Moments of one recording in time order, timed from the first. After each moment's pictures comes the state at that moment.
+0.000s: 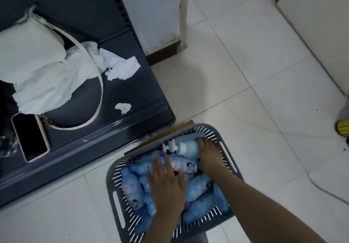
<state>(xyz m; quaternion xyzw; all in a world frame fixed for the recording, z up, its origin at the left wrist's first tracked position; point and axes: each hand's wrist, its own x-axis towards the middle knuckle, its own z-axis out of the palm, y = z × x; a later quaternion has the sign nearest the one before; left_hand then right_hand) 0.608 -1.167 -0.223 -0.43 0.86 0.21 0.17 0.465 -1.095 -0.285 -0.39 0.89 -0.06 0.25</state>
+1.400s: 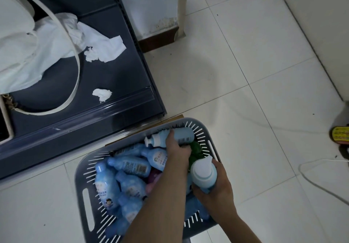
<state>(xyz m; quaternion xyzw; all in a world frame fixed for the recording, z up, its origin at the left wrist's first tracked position) 0.471 -1.167 -0.298 -0.66 -0.08 0.72 -0.17 0.499 -1.020 -0.230 -0.14 0.83 -0.45 0.30</state>
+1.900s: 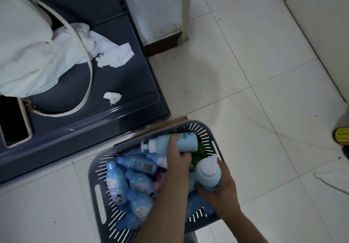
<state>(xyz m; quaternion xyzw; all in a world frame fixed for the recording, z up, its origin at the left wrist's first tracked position) 0.501 -1.161 -0.244 -0.57 0.16 0.79 -0.15 0.500 -1.021 -0.213 -0.13 0.84 -0.43 0.29</state>
